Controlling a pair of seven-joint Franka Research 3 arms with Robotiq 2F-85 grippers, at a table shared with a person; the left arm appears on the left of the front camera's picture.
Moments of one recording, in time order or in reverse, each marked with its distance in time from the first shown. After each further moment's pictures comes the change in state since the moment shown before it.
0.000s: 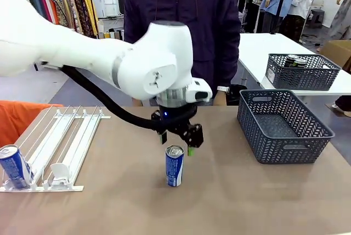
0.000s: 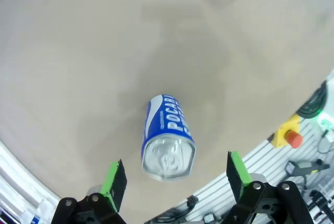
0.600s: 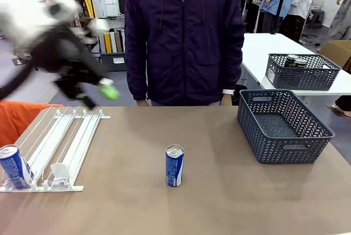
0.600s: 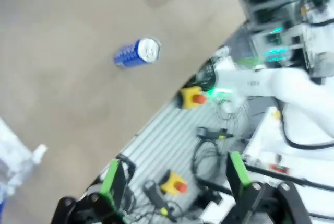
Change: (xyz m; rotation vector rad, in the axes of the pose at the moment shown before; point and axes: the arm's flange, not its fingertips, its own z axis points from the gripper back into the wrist) left arm -0.177 0.183 0.163 -0.591 -0.220 0.119; right arm 0.000 0.000 0.000 0.000 -0.001 0.000
